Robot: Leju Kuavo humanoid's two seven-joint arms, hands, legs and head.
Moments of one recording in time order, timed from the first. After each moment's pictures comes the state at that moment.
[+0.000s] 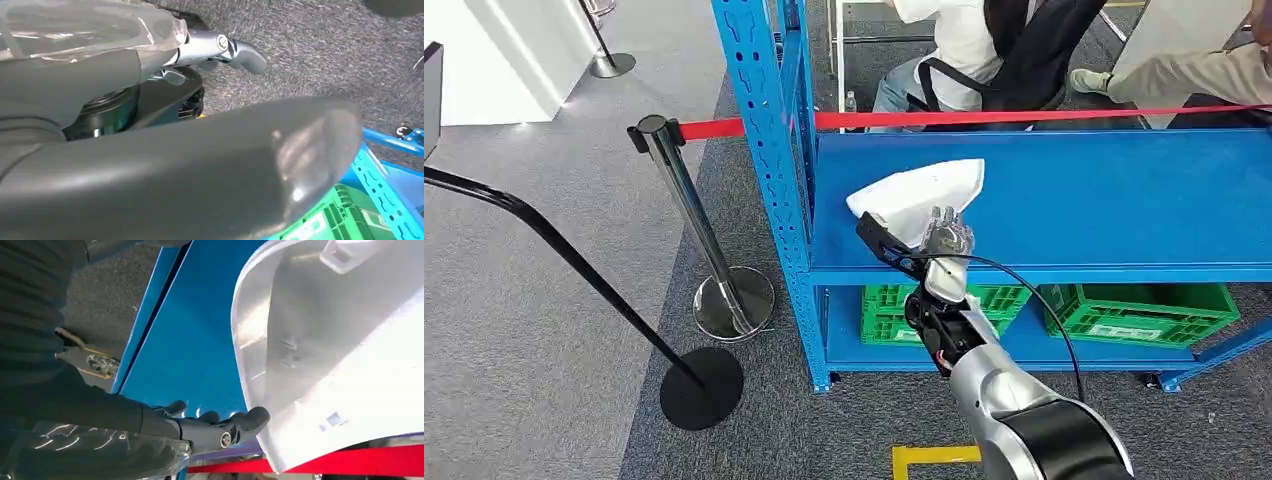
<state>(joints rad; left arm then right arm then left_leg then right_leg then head) -0.12 -0.25 1.17 -0.19 -0.78 -0.40 -0.40 -0.75 0.13 0.12 -0.26 1.22 -0.15 0.21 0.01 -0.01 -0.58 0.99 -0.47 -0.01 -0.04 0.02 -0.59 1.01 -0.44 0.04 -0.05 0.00</state>
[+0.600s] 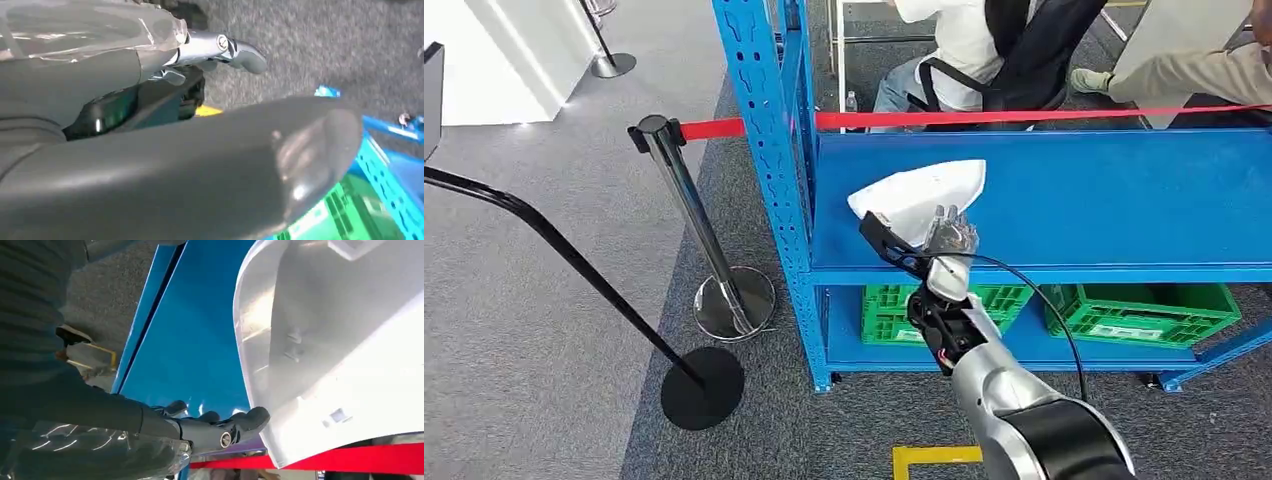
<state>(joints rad) -0.12 -0.25 1.18 -0.19 -0.78 -0.46 -0.40 -0.76 0.13 0.10 -0.26 1.25 -0.15 0.21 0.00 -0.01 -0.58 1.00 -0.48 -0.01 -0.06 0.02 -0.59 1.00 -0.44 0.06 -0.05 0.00</state>
